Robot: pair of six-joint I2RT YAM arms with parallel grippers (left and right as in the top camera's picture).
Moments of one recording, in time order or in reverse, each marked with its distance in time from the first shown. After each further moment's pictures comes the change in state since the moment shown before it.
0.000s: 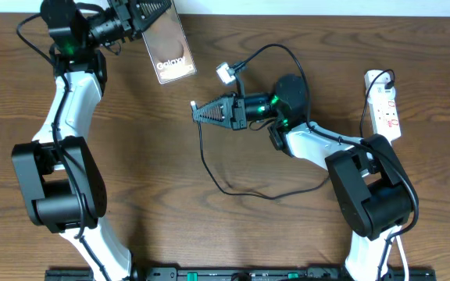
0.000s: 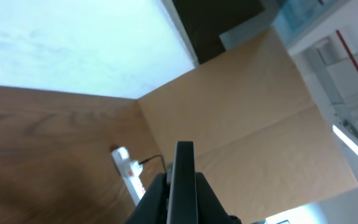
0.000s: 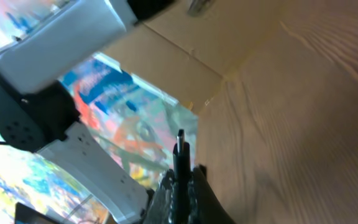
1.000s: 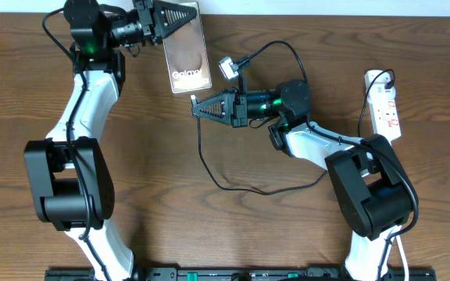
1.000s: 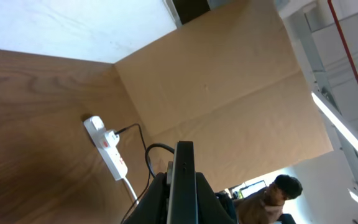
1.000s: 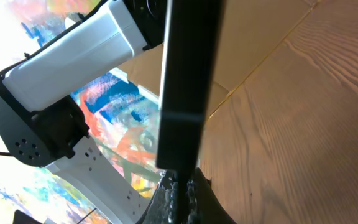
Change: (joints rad) left arm -0.090 0.000 0.000 0.024 0.082 -0.054; right arm 0.000 0.000 0.000 0.115 0.042 0.084
